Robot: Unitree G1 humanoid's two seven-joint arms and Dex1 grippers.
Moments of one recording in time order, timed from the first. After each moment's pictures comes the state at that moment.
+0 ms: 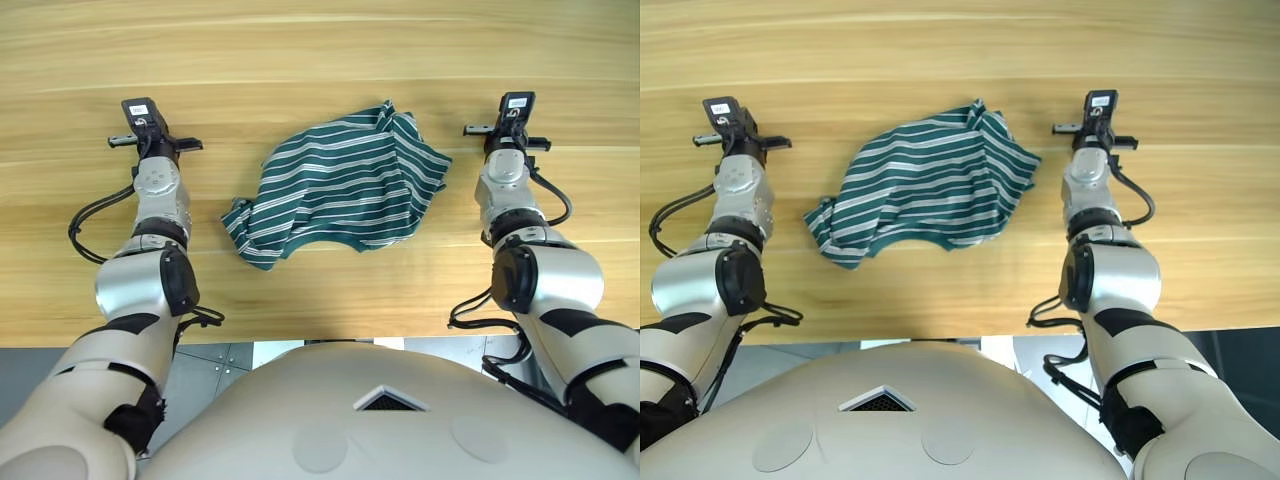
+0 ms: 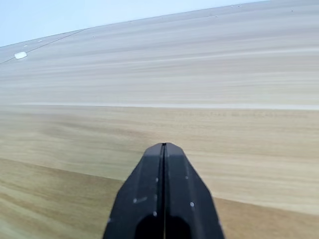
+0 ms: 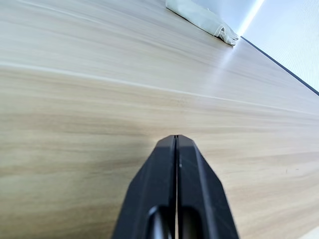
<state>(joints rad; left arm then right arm) -0.59 0.32 0.25 1.32 0.02 -0.39 0.06 -0.64 -0.26 -0.19 1.32 -0.17 -0.29 -0.25</state>
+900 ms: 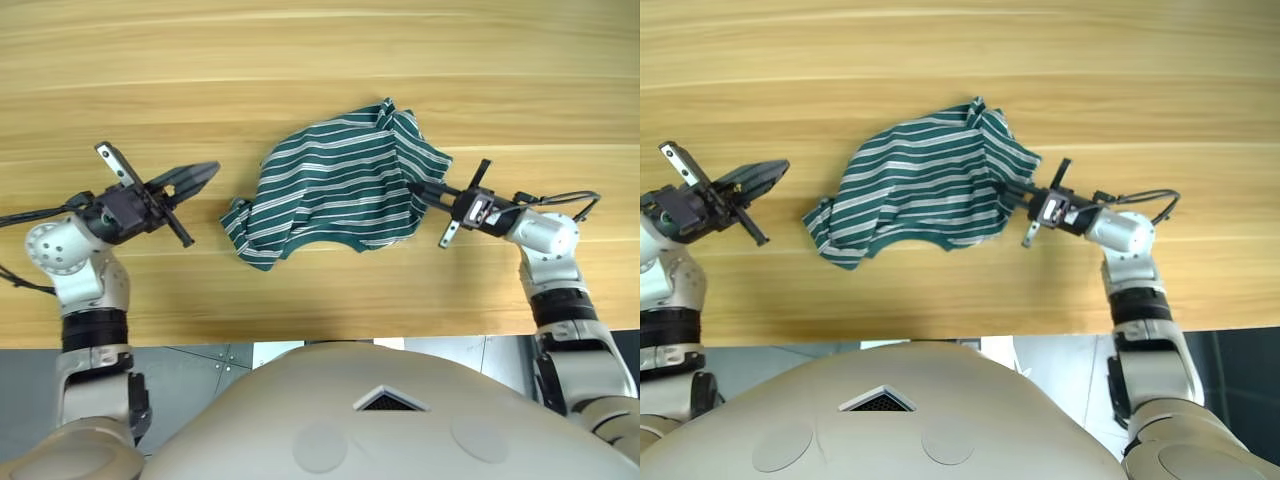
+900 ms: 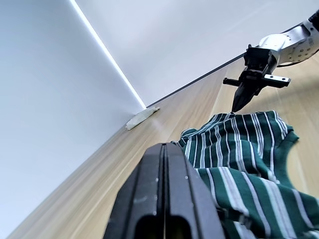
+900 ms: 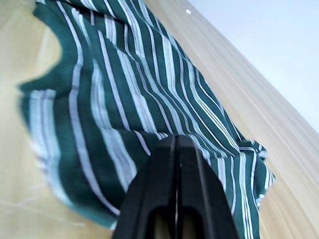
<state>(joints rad) 0.13 0.62 0.16 0.11 -0.47 -0.73 -1.34 -0.02 -0.59 0.15 0.36 0.10 -0.78 1.02</state>
